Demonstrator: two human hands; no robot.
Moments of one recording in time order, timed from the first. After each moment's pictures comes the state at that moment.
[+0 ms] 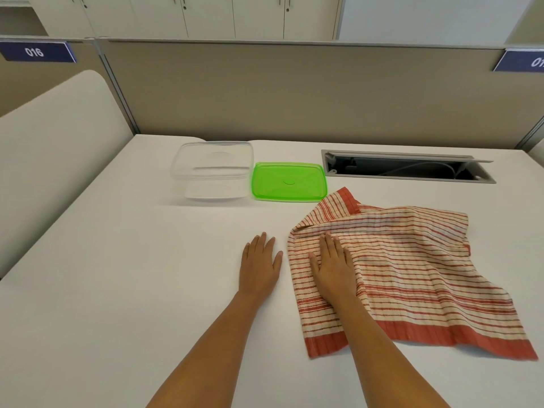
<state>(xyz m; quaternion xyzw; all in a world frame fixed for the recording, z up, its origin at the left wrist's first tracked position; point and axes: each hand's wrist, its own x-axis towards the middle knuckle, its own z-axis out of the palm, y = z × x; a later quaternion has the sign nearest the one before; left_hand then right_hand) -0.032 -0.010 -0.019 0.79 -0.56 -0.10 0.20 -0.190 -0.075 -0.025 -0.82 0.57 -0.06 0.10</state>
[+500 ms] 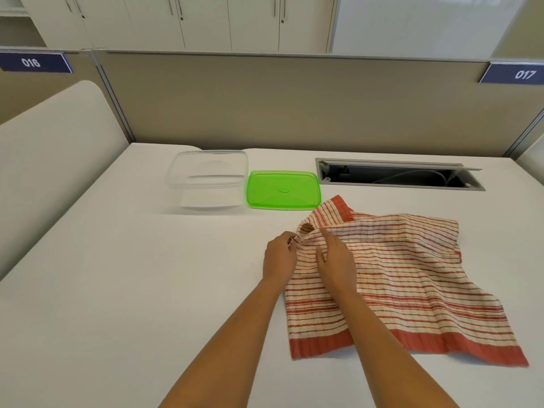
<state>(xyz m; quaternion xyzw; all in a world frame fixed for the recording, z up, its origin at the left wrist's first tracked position) -0.076 -0.053 0.030 0.76 -0.46 -0.22 0.39 -0.195 -0.091 0.006 -0.78 0.55 -0.25 0.14</state>
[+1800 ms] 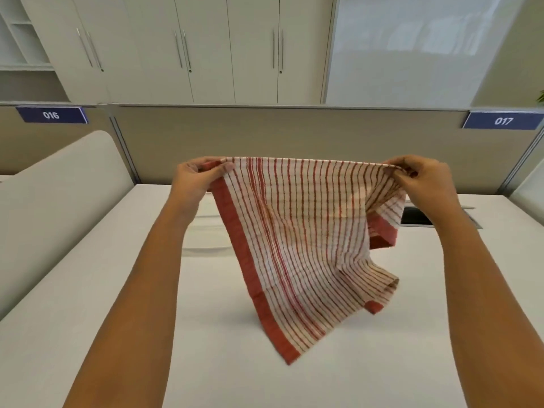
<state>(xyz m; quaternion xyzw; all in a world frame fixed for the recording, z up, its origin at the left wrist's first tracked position) 0.084 -0.074 0.229 0.53 -0.43 -0.27 0.68 -0.270 -0.203 0.240 -0.77 0.45 -0.43 0.14</state>
